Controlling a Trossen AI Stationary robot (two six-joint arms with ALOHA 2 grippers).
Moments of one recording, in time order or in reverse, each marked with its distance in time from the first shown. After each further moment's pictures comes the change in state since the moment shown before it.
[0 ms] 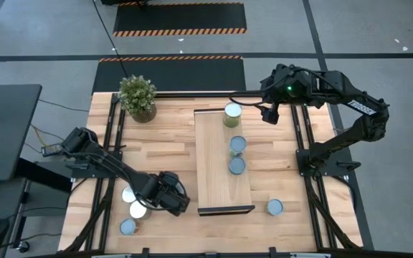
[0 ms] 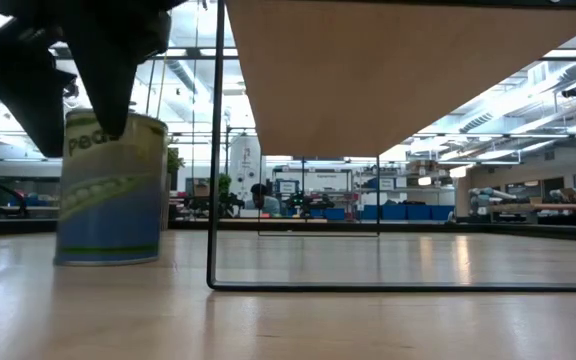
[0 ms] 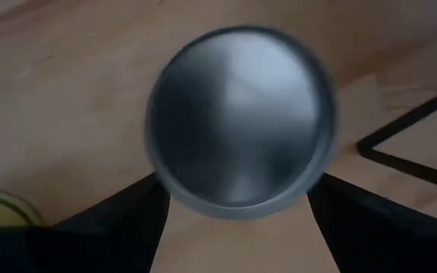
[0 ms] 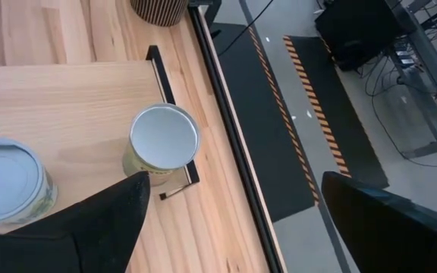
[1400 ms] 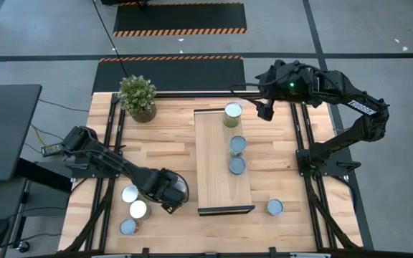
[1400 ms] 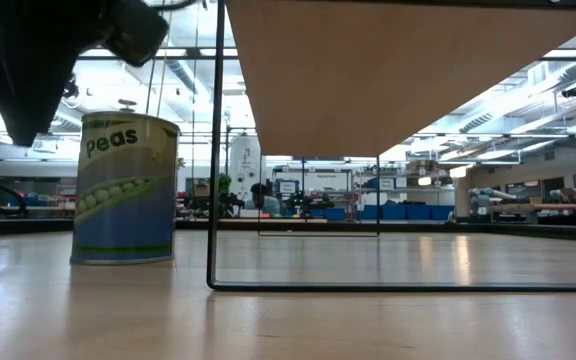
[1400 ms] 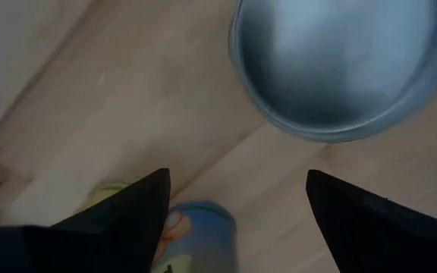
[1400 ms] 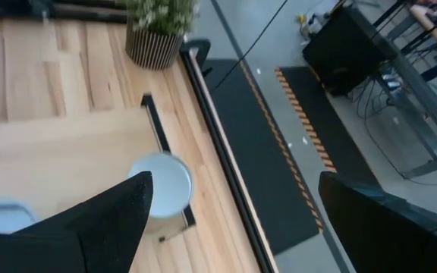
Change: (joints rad) left arm 0.050 -0.012 0.019 -0.201 0.164 0.365; right arm 0.000 0.000 0.000 0.141 0.002 -0.002
